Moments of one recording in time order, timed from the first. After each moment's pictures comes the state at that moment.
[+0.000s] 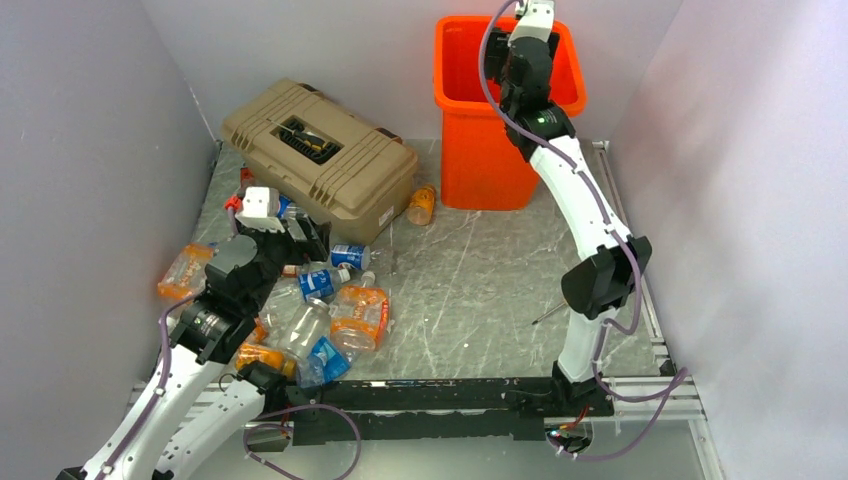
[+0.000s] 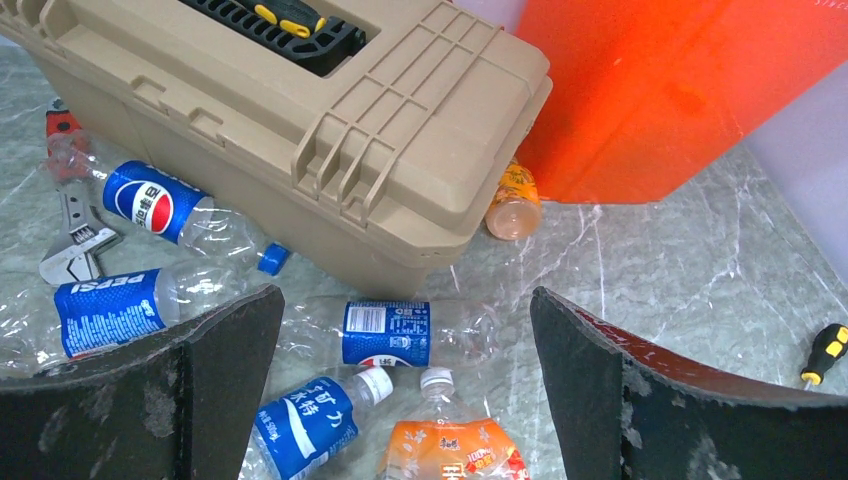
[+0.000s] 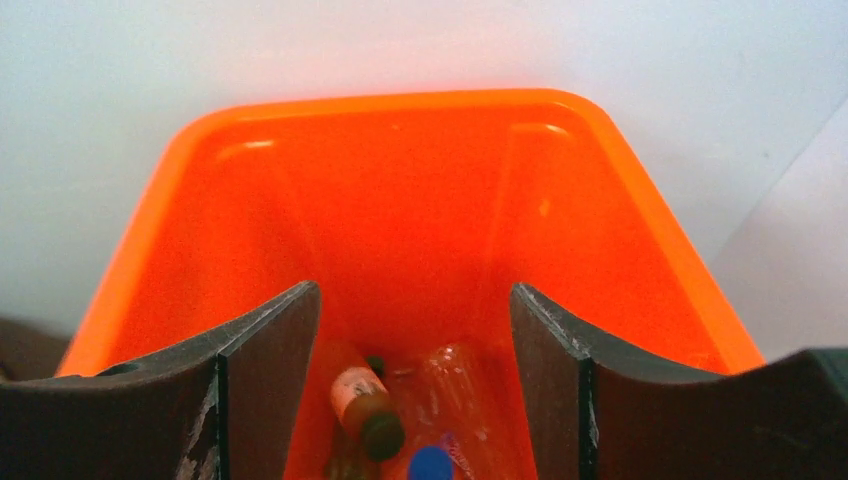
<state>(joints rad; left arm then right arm) -0.48 0.63 0.81 -0.32 -0.25 -0.28 0.37 1.90 2.11 -0.19 0.54 0.00</state>
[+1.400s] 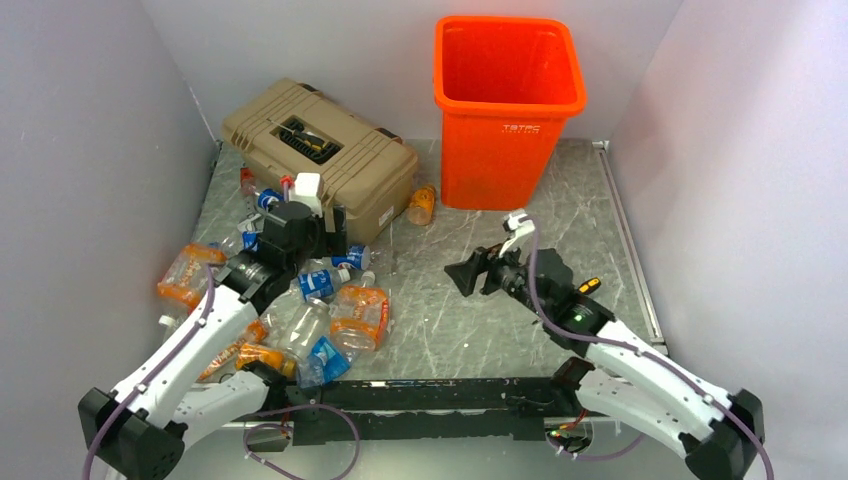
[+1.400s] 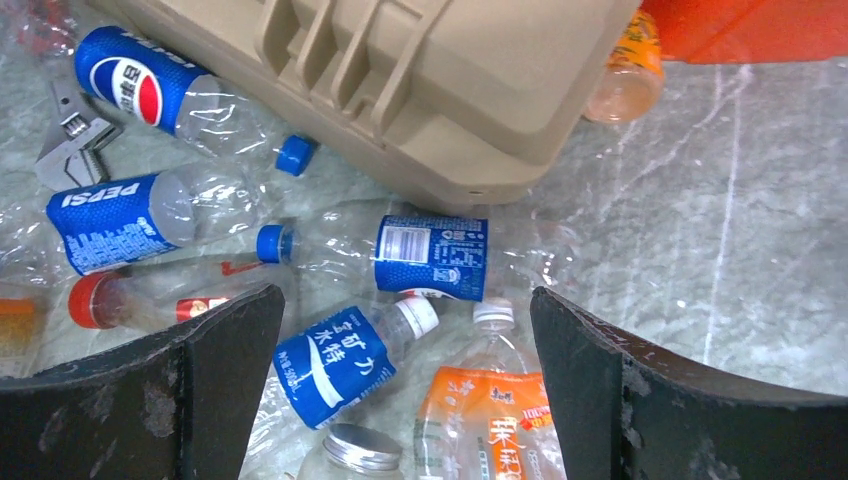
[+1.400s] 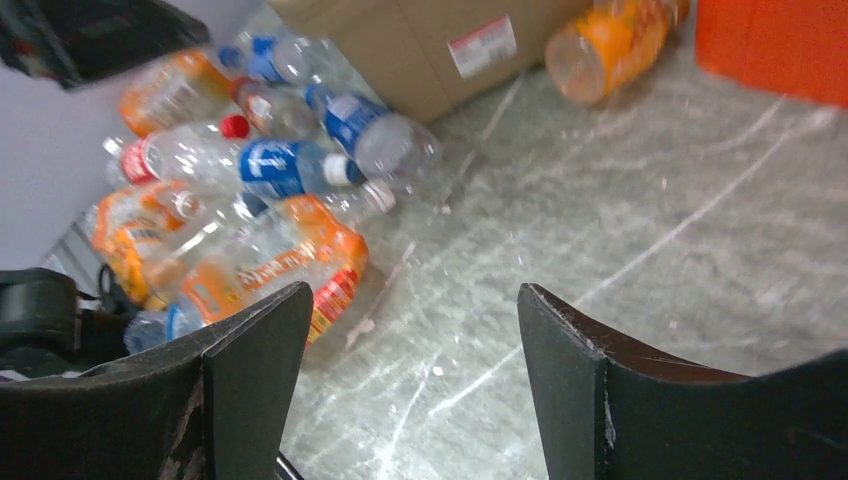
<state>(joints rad) -0.50 0.97 0.90 -0.45 -0.32 -0.28 0.75 0.80 0.53 0.02 0.01 0.44</state>
